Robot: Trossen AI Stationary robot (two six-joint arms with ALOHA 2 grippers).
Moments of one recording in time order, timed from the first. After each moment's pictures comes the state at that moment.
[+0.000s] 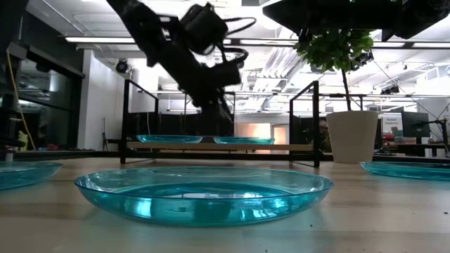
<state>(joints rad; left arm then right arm) 0.09 1.84 1.04 0.12 -0.60 0.58 0.04 1.22 0.52 0.83 0.14 0.00</state>
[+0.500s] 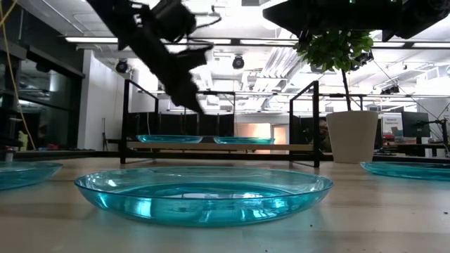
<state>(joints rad) 0.20 1.55 0.87 -0.04 -0.46 0.24 0.04 1.22 0.52 0.81 0.14 0.00</state>
